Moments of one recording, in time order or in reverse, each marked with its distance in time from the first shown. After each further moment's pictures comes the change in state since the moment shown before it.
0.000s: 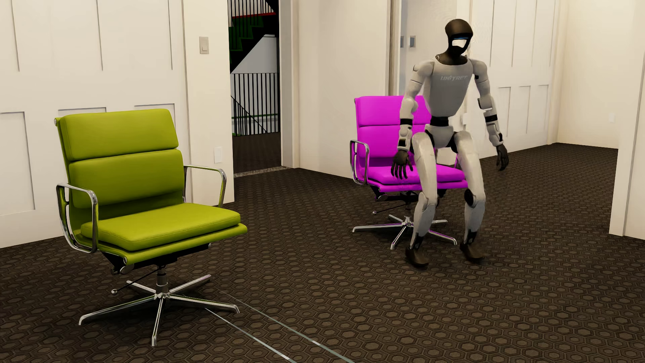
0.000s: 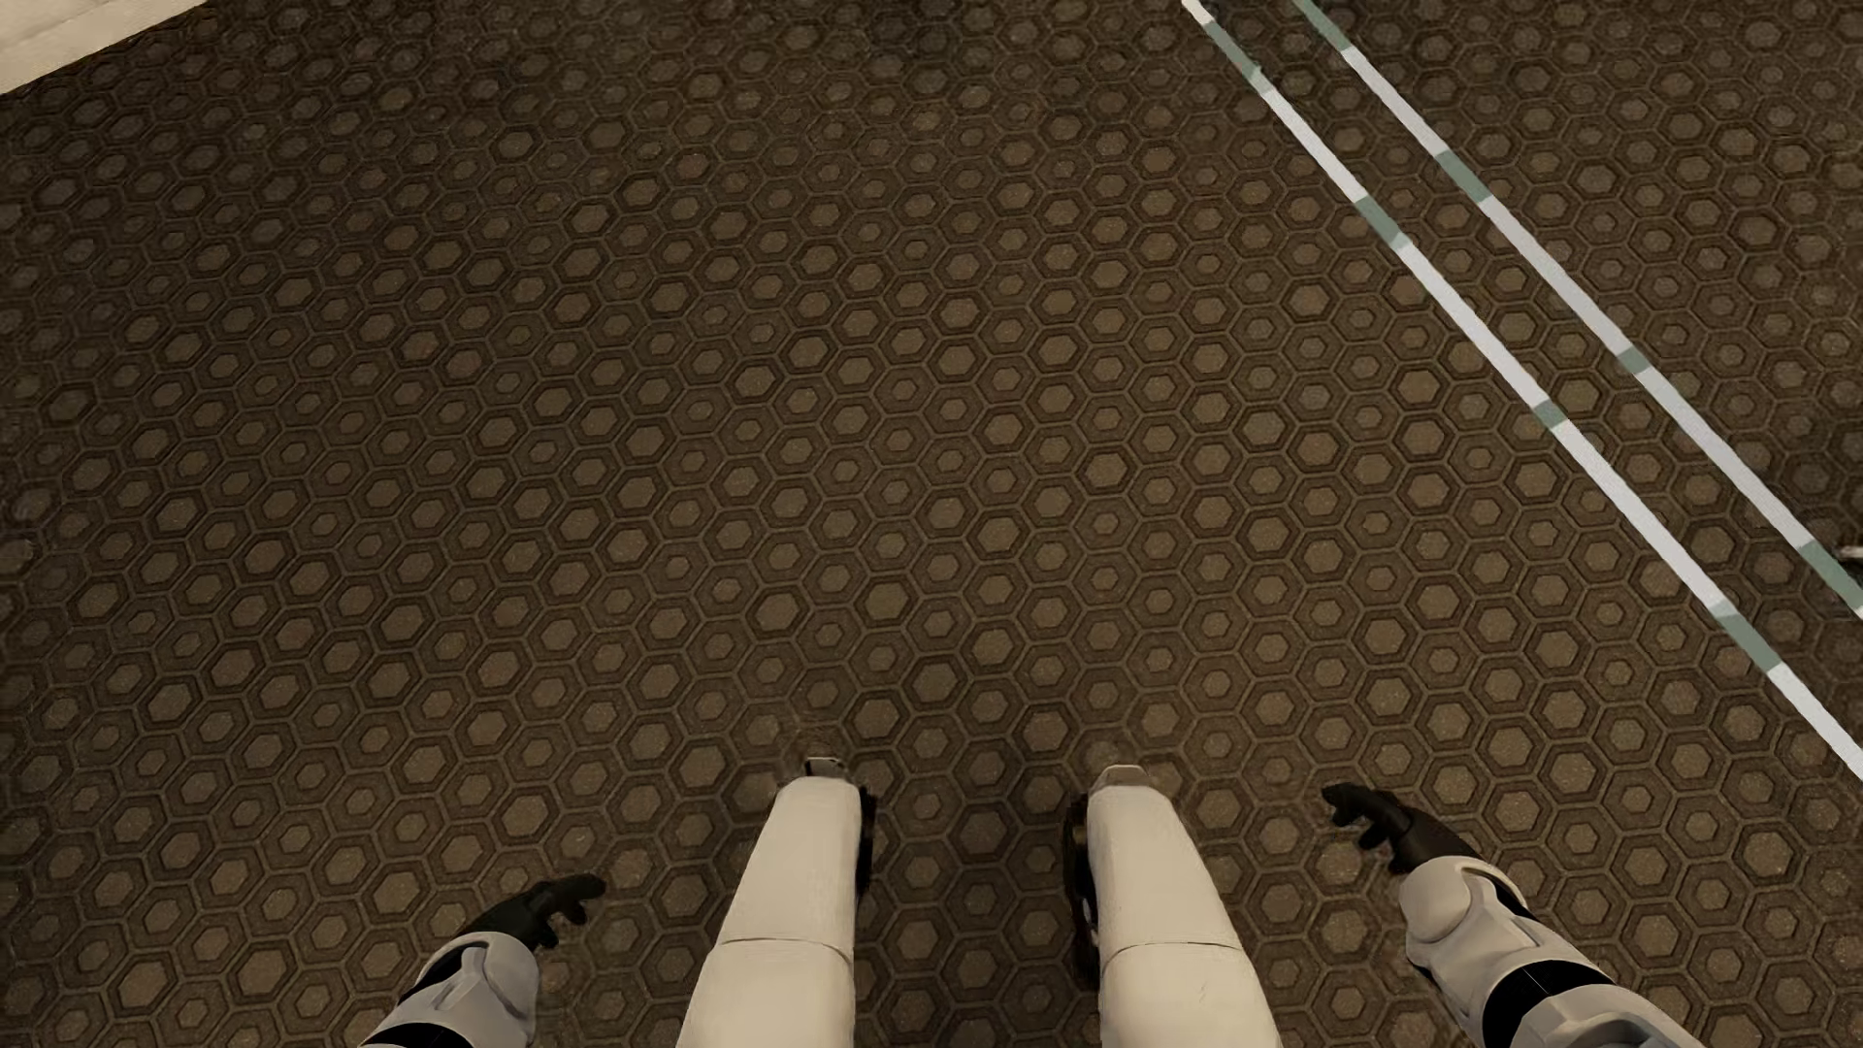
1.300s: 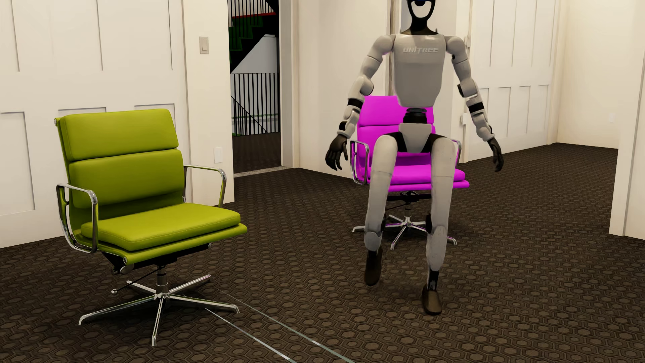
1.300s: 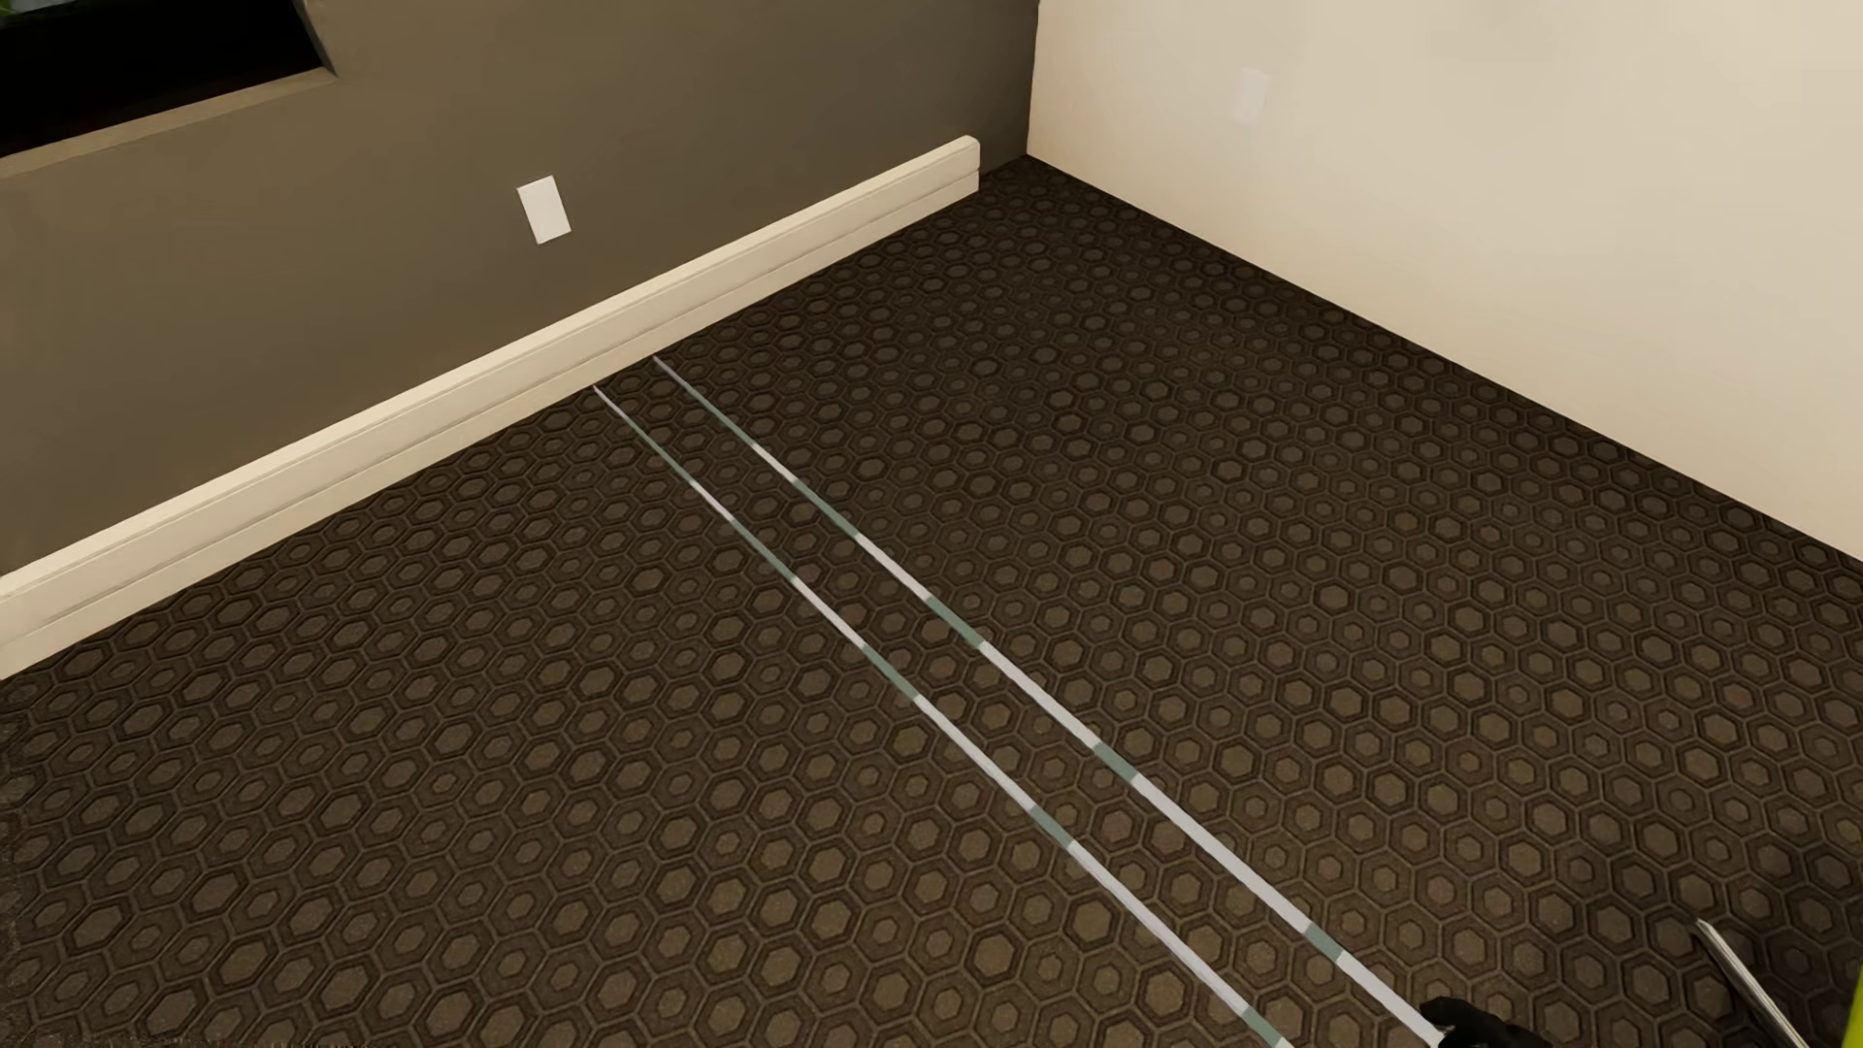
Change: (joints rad) body 0.654 0.562 0.035 -0.014 -0.117 -0.004 0.107 -0.164 -0.228 -0.738 0.069 0.328 0.224 0.356 0.325 0.000 -0.043 -0.051 0.179 0.325 -0.006 0.040 0.053 -0.091 0.010 -0.012 0.026 0.049 0.049
